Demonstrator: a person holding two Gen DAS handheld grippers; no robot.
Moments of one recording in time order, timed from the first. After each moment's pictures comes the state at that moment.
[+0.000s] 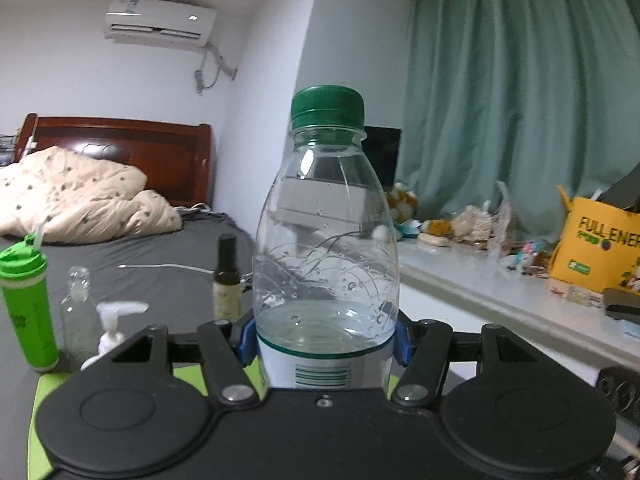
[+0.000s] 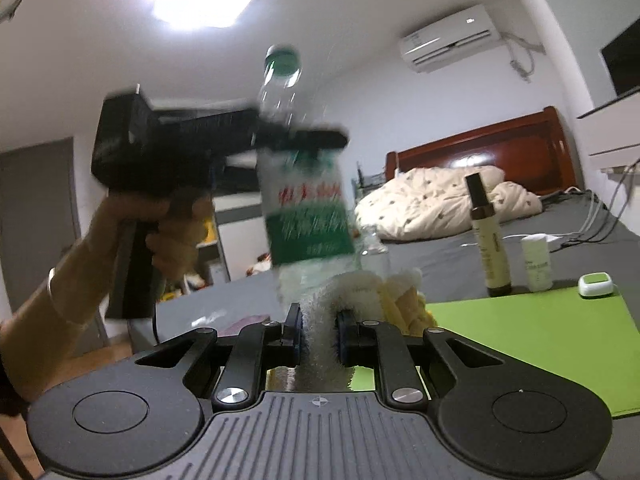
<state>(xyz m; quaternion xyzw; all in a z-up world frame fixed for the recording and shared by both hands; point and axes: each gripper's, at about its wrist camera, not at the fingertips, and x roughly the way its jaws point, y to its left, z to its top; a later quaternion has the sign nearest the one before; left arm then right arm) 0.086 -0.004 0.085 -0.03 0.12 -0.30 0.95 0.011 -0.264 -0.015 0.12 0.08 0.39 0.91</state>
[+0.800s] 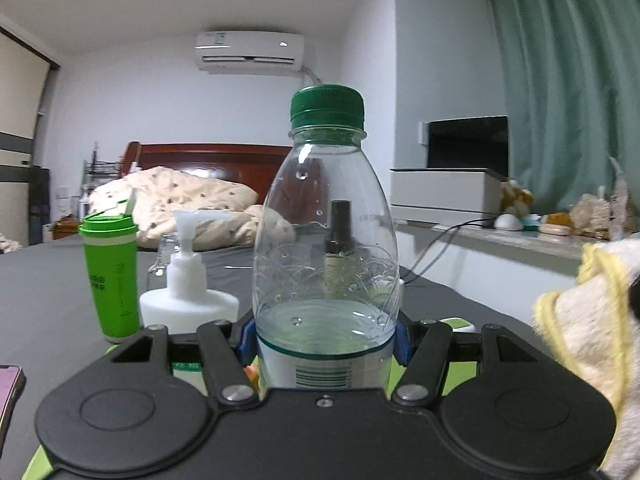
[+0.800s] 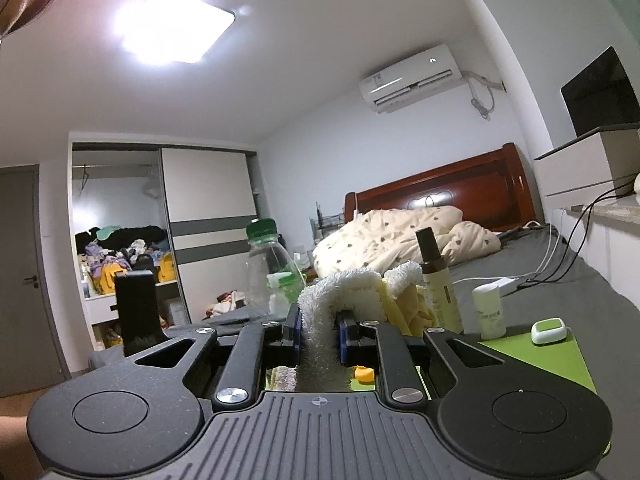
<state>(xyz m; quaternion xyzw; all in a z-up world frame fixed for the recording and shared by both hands) 0.098 -0.024 0.003 -0.01 0.07 -0.11 0.99 -0.004 -0.291 0.016 0.13 0.03 0.33 0.93</state>
